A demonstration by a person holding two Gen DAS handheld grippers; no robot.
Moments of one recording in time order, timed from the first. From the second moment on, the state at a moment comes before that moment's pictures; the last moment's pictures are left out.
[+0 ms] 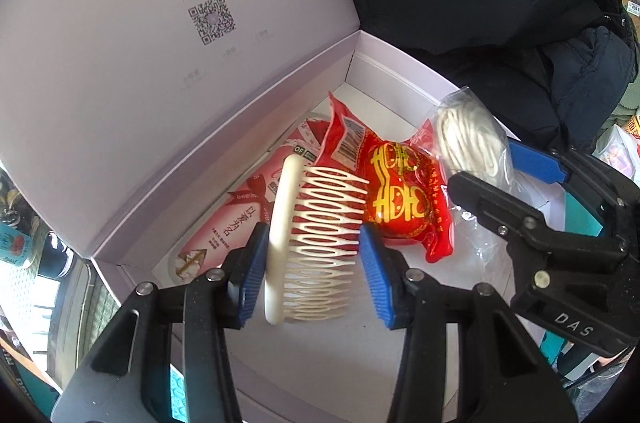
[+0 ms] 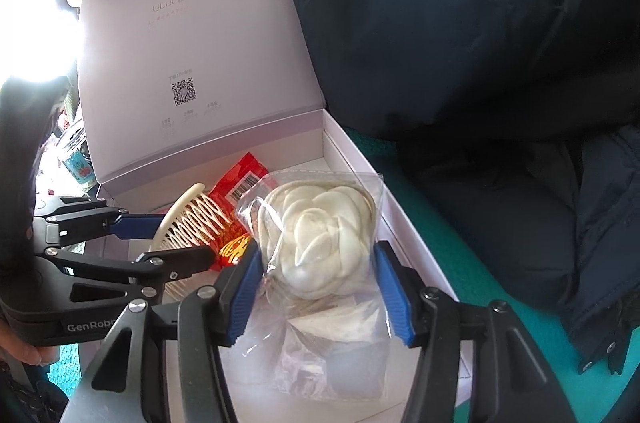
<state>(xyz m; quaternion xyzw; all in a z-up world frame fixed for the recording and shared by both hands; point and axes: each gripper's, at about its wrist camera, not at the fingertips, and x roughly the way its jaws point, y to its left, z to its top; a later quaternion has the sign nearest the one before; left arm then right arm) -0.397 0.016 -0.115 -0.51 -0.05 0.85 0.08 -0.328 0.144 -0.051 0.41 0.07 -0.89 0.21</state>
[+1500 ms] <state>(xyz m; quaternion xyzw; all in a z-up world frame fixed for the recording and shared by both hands) -0.291 -0.004 0.061 -0.42 -0.04 0.91 0.02 -0.272 0.159 0.072 0.31 0.10 -0.93 0.19</state>
